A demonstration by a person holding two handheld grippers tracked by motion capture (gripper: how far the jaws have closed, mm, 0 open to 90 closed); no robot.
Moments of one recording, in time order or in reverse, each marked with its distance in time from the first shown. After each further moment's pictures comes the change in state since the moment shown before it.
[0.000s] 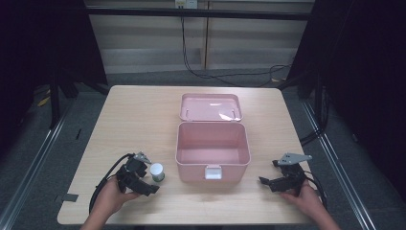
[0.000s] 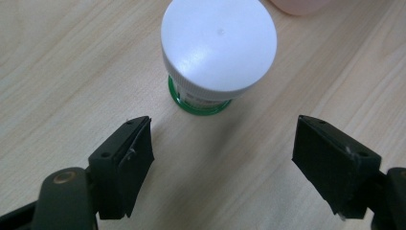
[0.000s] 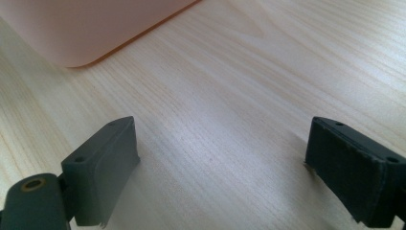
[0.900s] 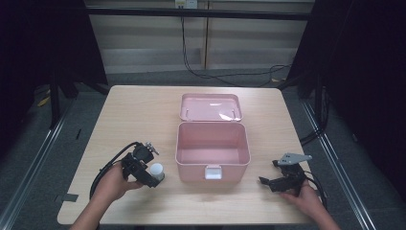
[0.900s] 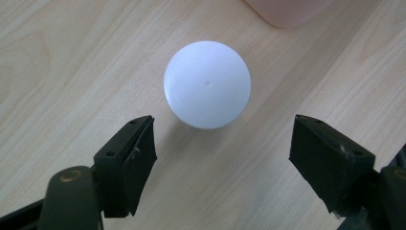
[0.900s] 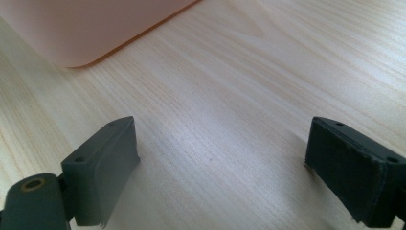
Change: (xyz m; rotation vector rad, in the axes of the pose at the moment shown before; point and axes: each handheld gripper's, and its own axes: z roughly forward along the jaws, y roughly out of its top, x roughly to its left) left arm -0.006 0.042 -0.019 0.155 0.014 0.040; right arm 0.000 0.000 0.000 0.000 0.000 0.000
